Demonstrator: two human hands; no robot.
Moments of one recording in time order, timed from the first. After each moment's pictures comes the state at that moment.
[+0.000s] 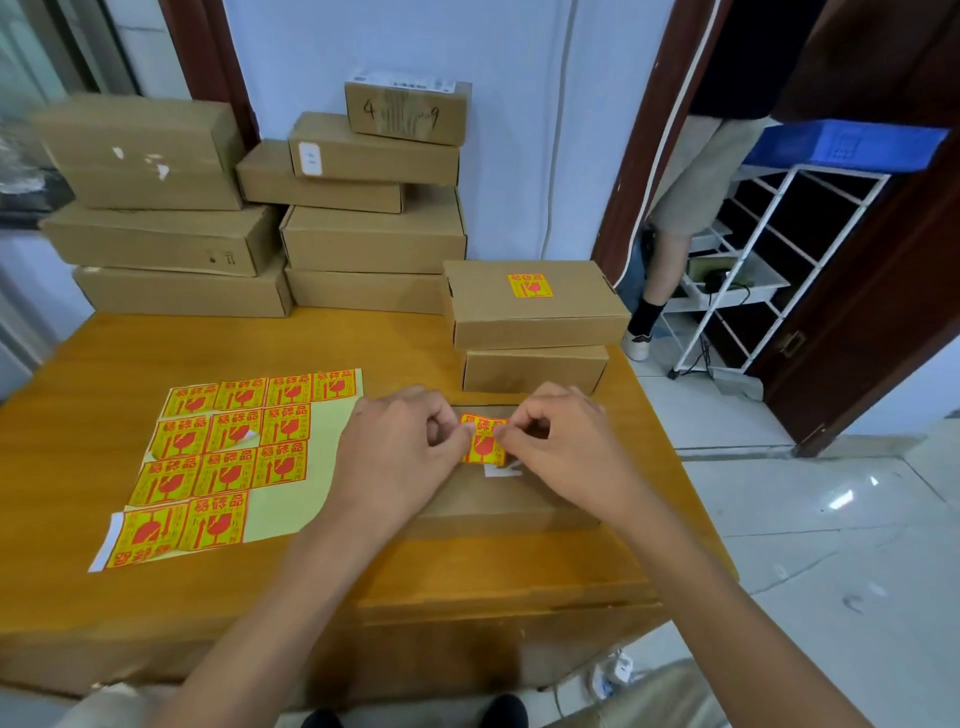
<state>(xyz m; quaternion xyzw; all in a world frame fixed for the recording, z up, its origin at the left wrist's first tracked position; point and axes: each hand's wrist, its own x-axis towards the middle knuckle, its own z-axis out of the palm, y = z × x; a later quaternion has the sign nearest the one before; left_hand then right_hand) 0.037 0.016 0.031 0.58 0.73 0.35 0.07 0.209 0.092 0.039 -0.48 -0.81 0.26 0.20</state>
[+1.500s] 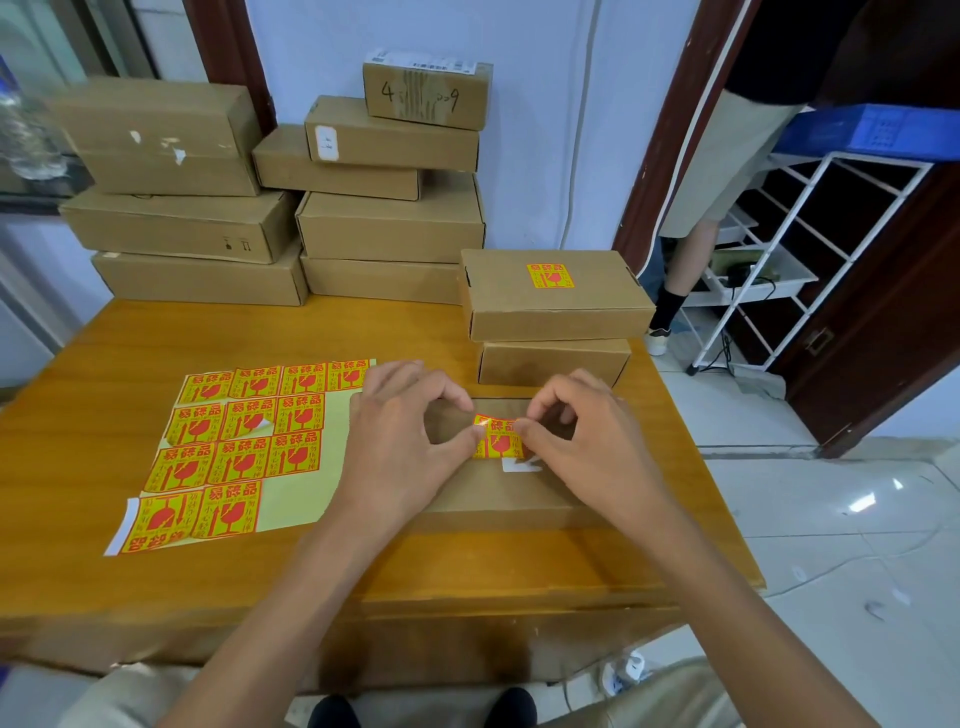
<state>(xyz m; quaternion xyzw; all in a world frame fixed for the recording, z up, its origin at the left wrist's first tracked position) 0.025 0.016 0.015 0.57 0.72 0.39 0.07 0.214 0.090 0.031 -0.46 -0.82 0.23 0.27</state>
